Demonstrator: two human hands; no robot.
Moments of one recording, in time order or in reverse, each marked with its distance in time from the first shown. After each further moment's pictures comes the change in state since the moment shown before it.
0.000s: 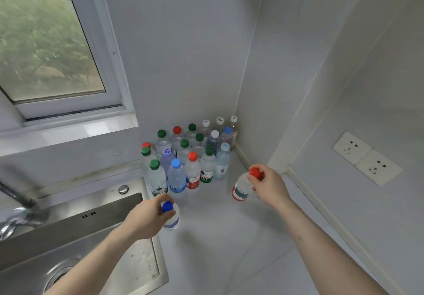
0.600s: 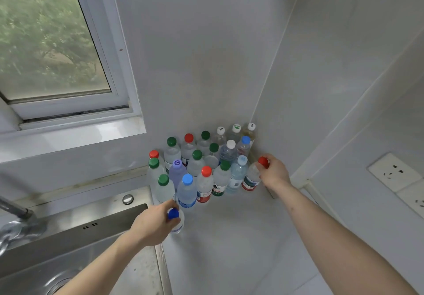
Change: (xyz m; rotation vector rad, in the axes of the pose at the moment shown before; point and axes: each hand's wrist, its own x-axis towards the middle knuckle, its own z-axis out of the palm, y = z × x) left_hand 0.075 -0.034 -0.001 0.050 -0.037 -0.022; right_hand 0.138 -0.026 0.051 -0.076 0.028 0.082
